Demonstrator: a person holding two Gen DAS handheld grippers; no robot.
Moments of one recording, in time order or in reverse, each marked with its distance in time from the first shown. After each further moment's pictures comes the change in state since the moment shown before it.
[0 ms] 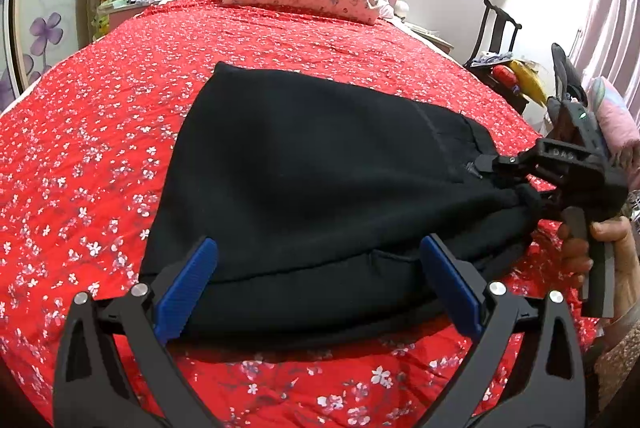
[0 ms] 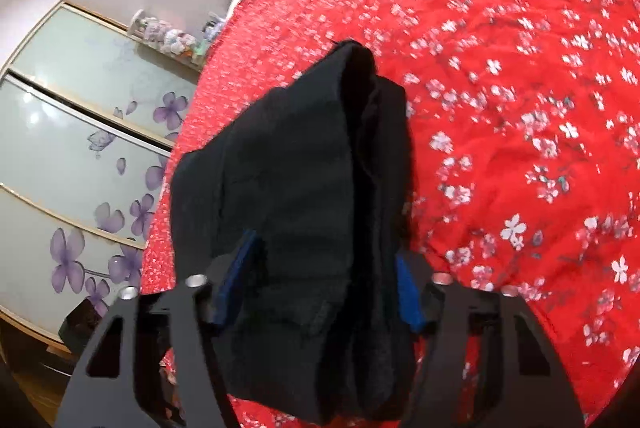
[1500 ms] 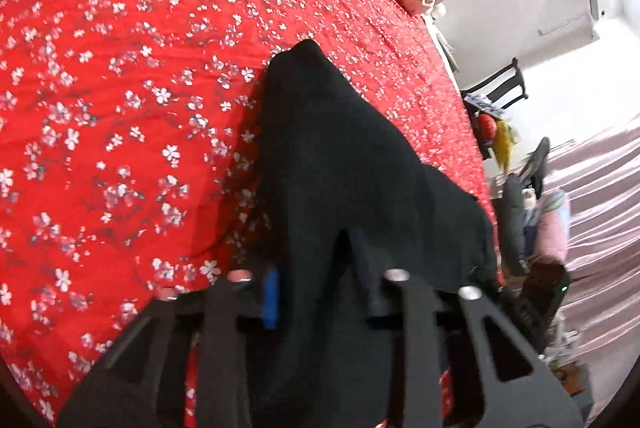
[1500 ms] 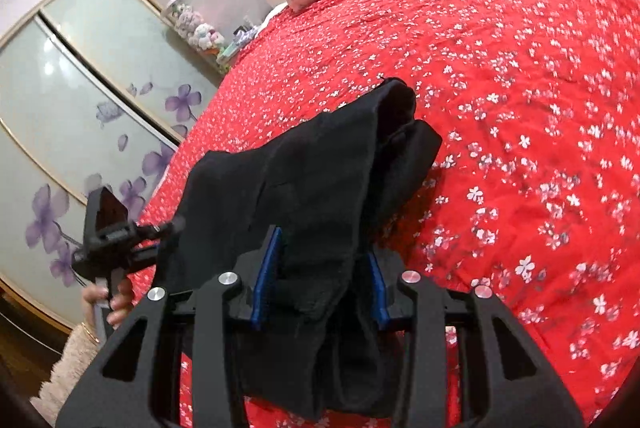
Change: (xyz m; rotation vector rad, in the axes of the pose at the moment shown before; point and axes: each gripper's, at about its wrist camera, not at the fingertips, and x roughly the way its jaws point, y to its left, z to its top) left arm 0.053 0.132 0.067 -0.460 0.268 -0.294; right arm -0.008 0.033 -0.007 -0.163 -0.095 -0.014
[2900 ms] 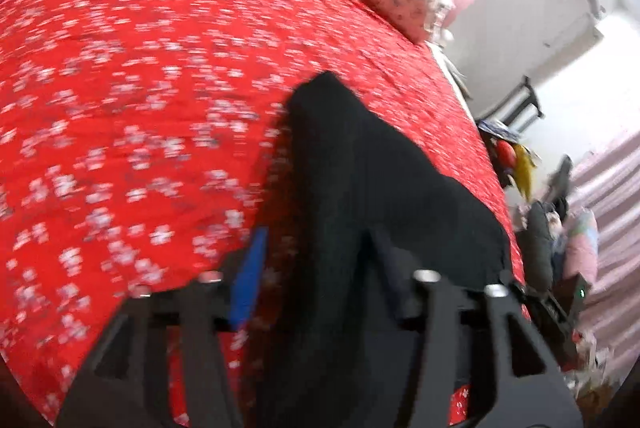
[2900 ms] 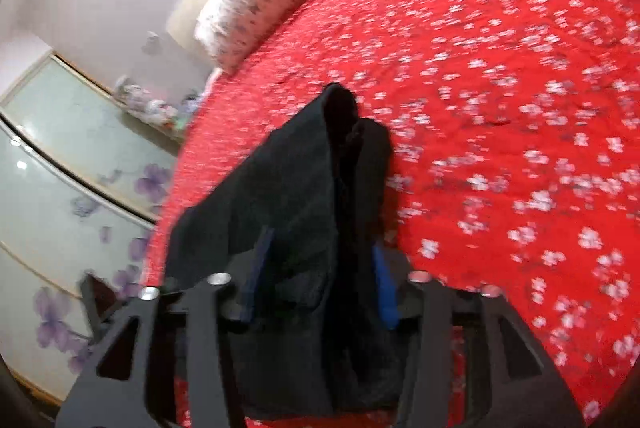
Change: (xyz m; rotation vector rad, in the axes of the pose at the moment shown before) left arm 0.057 -0.038 0.041 0.023 -0.163 0.090; right arm -0.001 -0.072 0.052 0.236 -0.160 -0.157
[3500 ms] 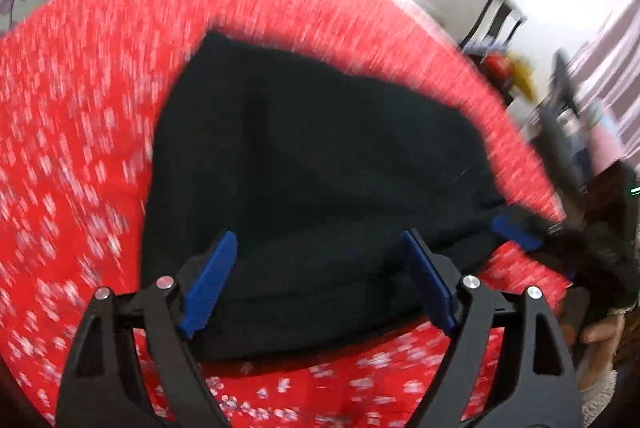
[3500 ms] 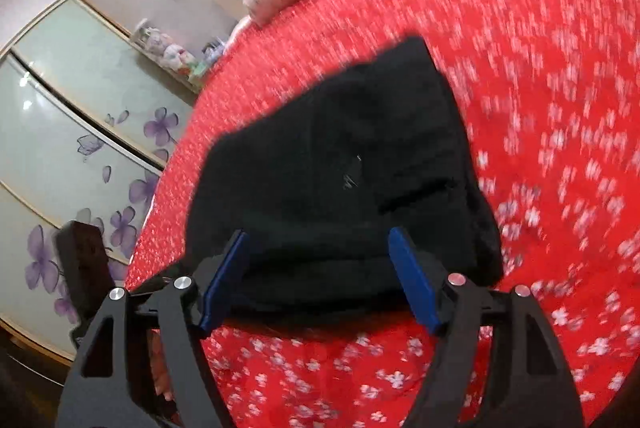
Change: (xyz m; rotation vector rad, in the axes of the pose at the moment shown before) left arm 0.010 -0.086 -0.072 0.332 0.123 0.091; right arm -0.017 0.034 -0.039 -0.108 0.158 0.116
